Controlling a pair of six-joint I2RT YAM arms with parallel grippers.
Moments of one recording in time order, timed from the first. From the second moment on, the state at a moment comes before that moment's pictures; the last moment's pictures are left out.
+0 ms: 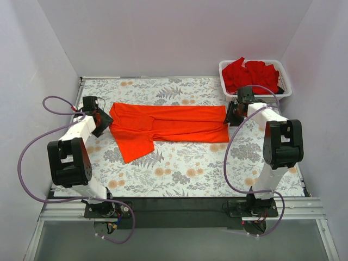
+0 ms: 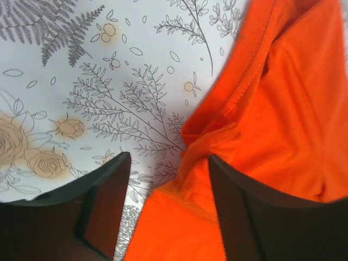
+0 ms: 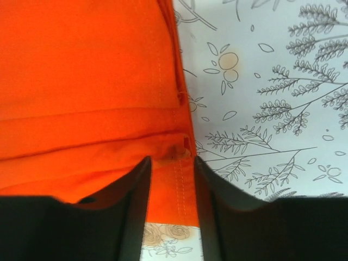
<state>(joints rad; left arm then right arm) 0.14 1.63 1.06 -0.45 -0.14 -0.72 0.11 1.82 1.24 -0.50 -0.12 0.39</state>
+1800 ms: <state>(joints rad) -0.09 1.34 0.75 -0.47 0.04 -0.79 0.64 1.60 1.04 -0.33 -0.04 0.15</state>
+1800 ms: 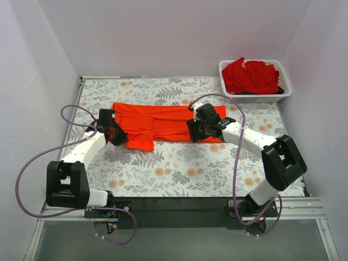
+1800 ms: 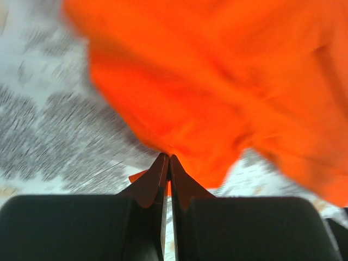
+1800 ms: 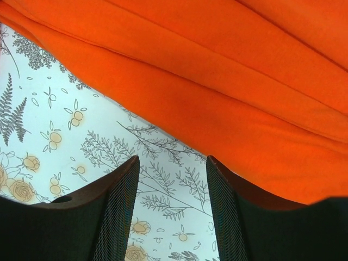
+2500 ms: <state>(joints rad) -0.09 1.89 1.43 -0.39 0.10 -0.75 0.54 1.48 0.97 -0.32 -0.03 0.13</state>
